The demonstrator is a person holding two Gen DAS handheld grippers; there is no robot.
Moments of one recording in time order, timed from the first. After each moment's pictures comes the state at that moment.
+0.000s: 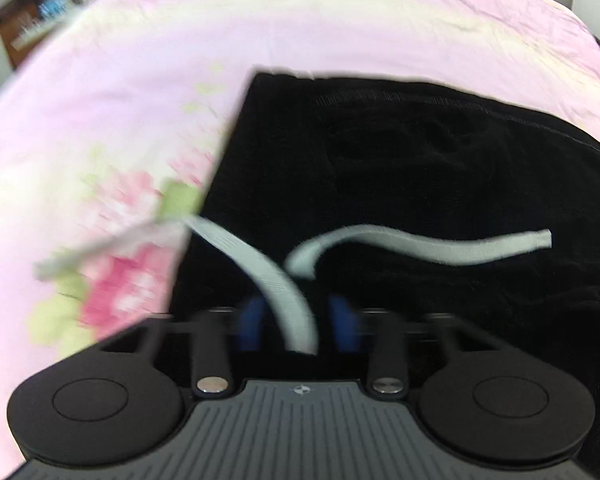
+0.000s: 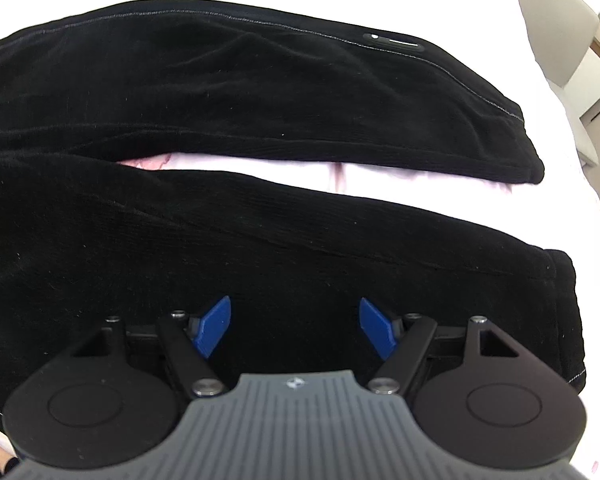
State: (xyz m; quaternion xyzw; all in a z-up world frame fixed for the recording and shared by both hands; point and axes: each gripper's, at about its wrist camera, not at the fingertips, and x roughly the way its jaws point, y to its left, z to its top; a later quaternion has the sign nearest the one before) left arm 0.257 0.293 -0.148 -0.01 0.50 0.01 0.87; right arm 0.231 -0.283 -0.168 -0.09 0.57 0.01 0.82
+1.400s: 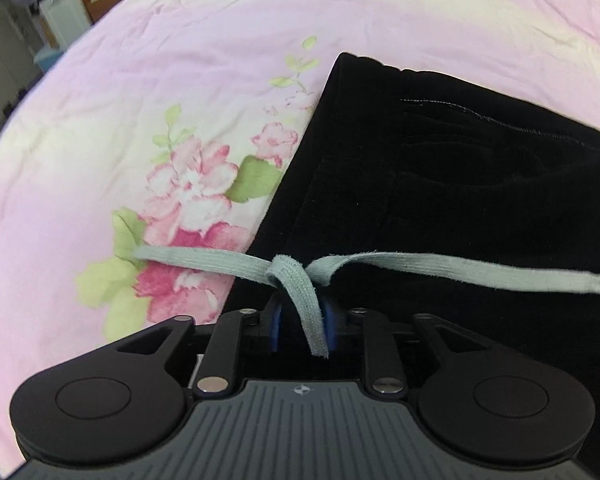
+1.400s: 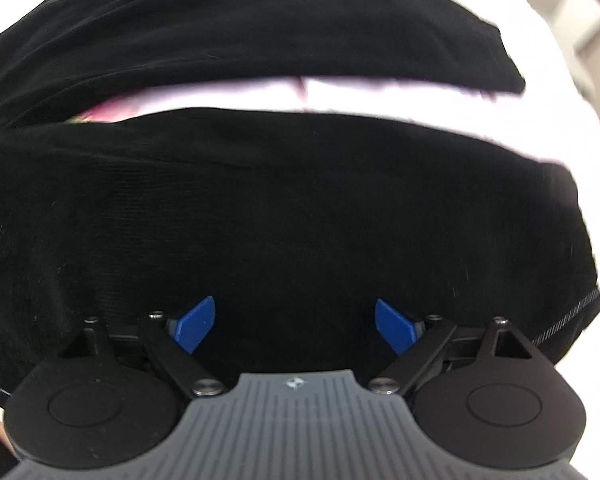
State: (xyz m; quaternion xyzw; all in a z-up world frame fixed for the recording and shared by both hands) left arm 0.272 0.311 -0.153 -0.02 0.54 0.14 0.83; right arm 0.211 -0.323 -0.175 0.00 0.63 -0.03 0.78
